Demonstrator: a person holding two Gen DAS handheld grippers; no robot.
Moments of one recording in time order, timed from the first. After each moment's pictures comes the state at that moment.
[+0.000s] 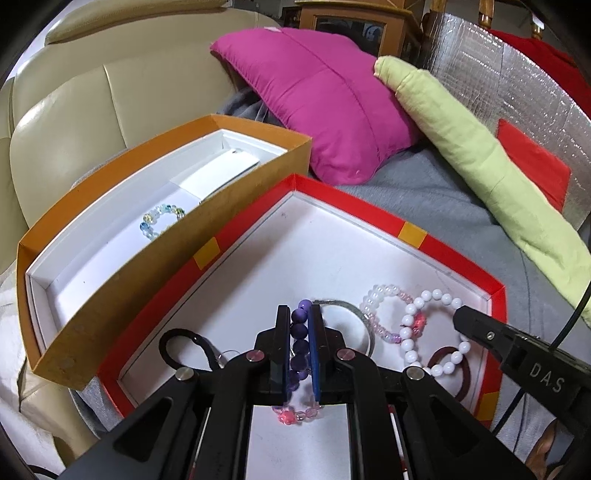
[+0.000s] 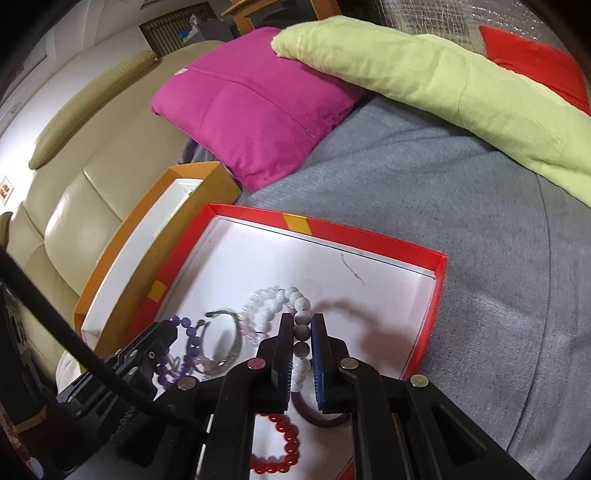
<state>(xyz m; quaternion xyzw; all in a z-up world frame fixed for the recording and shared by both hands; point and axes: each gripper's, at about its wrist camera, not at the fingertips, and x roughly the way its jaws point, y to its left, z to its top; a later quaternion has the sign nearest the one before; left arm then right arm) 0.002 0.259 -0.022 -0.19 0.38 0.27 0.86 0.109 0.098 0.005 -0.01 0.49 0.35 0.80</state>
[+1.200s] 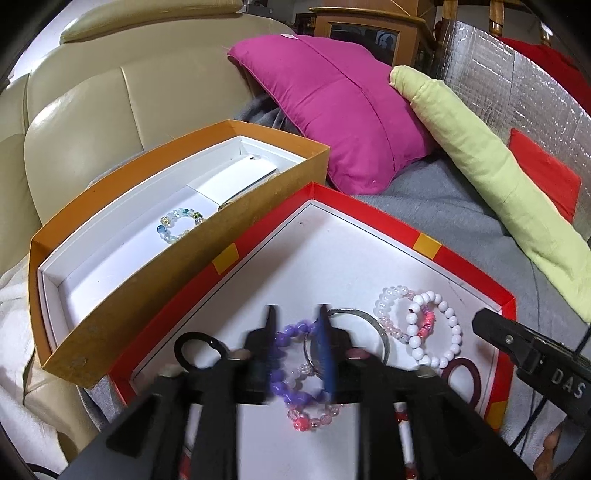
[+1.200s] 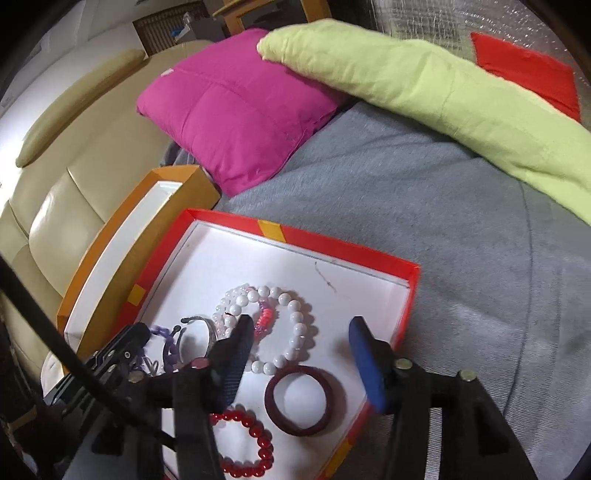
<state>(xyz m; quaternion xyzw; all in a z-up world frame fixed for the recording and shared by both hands) -0.006 0.264 -0.017 -0.19 0.37 0.30 0.86 0.110 0.090 0.013 -0.03 0.48 0.33 0.81</state>
